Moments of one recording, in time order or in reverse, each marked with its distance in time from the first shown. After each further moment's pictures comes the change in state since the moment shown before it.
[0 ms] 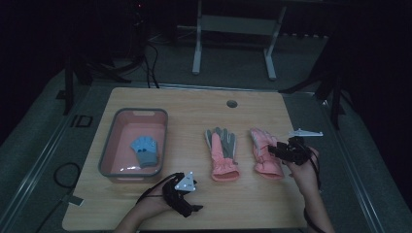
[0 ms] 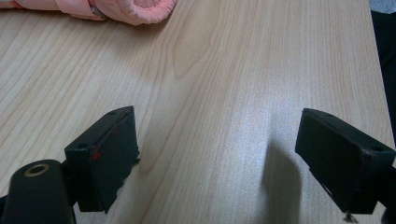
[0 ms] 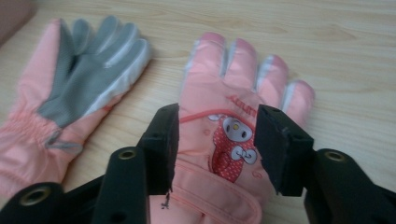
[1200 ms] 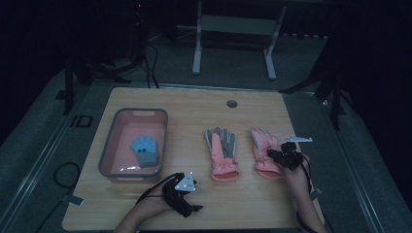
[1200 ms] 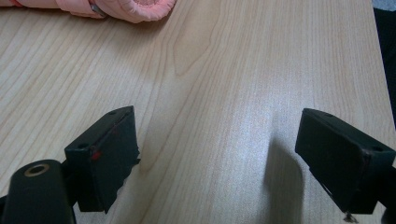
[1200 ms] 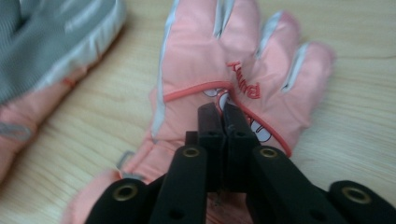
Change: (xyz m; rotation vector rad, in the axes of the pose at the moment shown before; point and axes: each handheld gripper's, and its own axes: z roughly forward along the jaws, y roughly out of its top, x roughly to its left) left arm 0.000 -0.001 0.001 0.002 0.003 0.002; right arm 0.002 -0.022 0.029 0.038 -0.060 0.025
